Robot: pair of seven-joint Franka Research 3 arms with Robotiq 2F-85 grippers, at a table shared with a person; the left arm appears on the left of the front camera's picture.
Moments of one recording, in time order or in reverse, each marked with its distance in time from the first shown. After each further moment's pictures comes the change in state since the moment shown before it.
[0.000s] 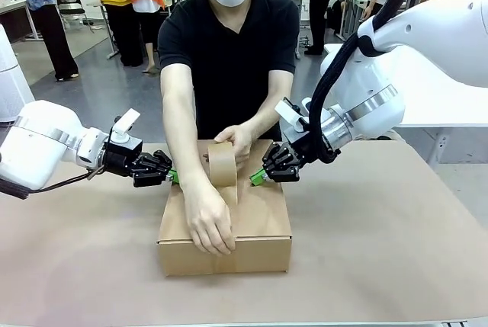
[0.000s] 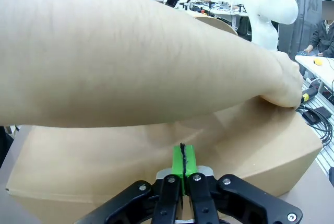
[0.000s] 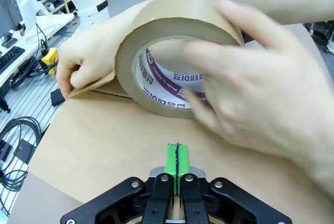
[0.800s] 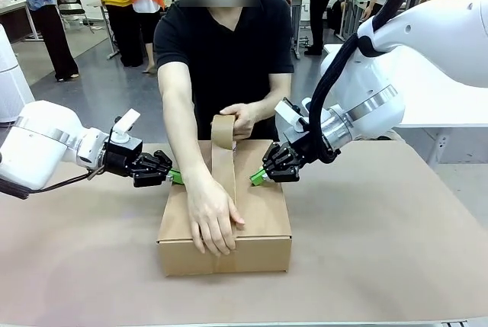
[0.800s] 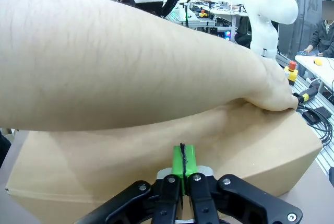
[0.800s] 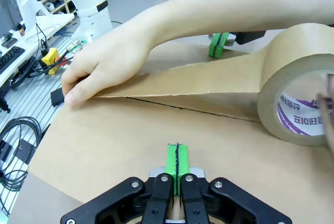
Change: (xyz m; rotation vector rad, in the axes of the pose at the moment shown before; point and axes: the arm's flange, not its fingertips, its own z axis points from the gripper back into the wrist) left arm 0.000 0.000 0.000 0.000 0.000 0.000; right arm 0.000 0.000 0.000 0.000 0.000 0.000
